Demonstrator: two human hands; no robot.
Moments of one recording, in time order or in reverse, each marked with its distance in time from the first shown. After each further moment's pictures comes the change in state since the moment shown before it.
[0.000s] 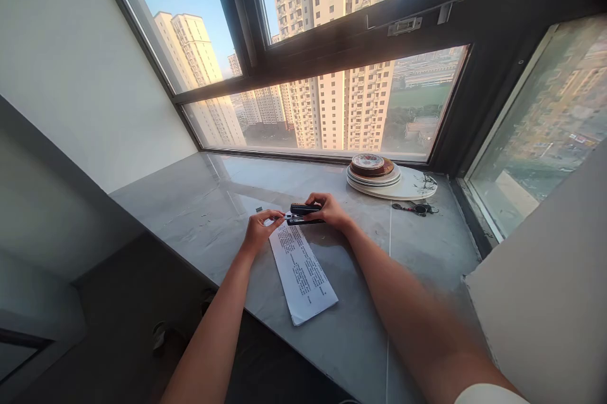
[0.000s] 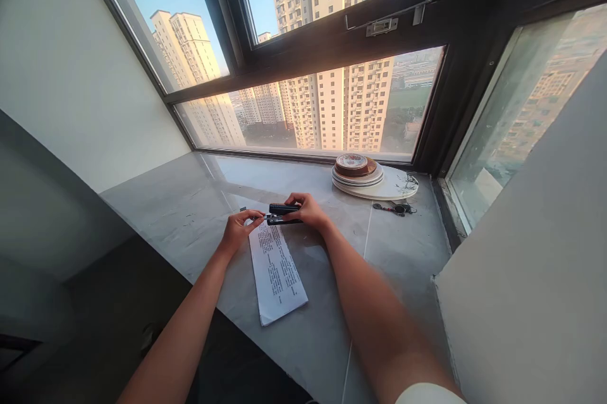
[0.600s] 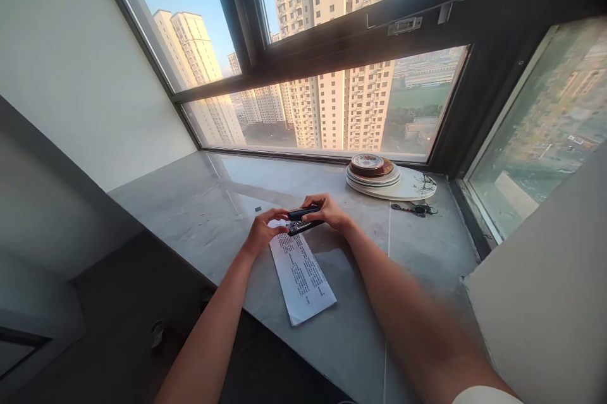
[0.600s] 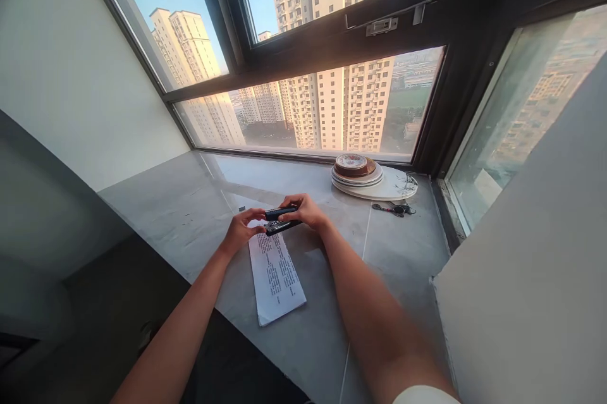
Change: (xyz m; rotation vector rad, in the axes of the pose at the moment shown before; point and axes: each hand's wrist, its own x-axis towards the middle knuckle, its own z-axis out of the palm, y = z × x) left_hand 0.002 0.002 0.008 -0.170 -0.116 -0.037; right_hand -0.003 -0.011 0.001 0.093 -0.136 -0.055
